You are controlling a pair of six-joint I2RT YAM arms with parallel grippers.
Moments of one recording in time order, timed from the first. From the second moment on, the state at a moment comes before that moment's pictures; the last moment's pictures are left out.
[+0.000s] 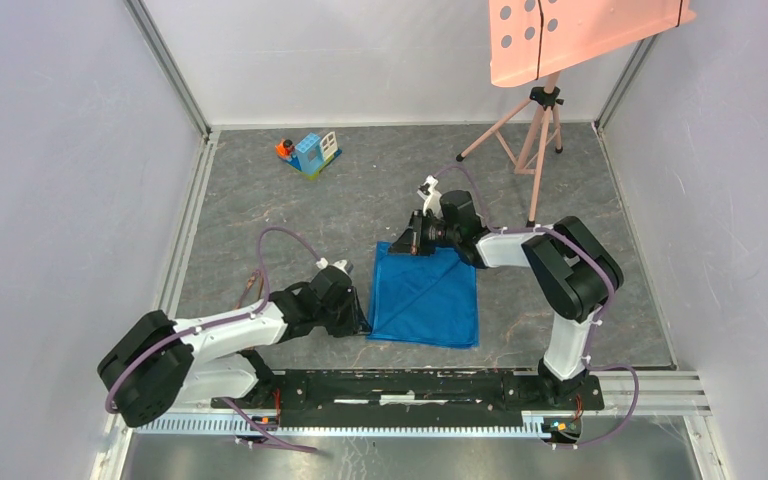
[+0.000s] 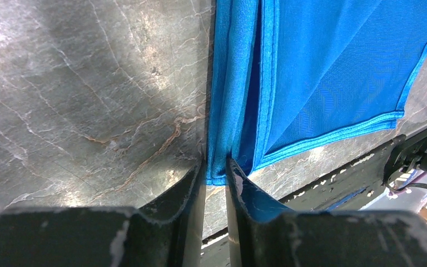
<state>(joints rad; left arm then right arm) -0.83 1.17 0.41 -0.19 0.09 -0.92 0.55 1.86 0.89 0.42 -0.57 0.70</state>
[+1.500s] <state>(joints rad) -0.83 1.33 0.65 -0.12 0.31 -0.91 0.32 1.40 0.76 0.04 -0.69 0.27</state>
